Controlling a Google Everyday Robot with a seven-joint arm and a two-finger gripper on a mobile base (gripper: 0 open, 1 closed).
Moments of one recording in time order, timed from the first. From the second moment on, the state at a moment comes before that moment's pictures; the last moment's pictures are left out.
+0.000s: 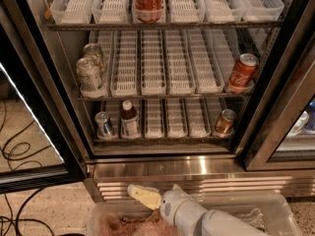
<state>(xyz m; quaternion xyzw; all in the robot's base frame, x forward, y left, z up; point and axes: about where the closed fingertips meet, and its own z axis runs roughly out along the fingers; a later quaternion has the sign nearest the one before) 0.442 0.001 0.578 0.01 0.85 0.33 0.42</state>
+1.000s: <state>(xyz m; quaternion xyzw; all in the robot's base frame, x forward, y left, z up) 0.425 0.151 0.607 -0.01 0.81 0.39 0.44</state>
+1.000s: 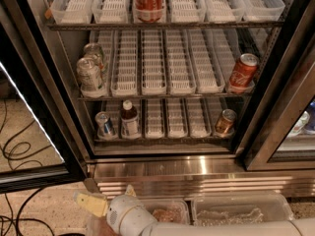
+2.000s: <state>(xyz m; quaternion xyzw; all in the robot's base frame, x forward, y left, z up) 0.414 0.171 0.625 0.02 0.79 0.39 0.47</state>
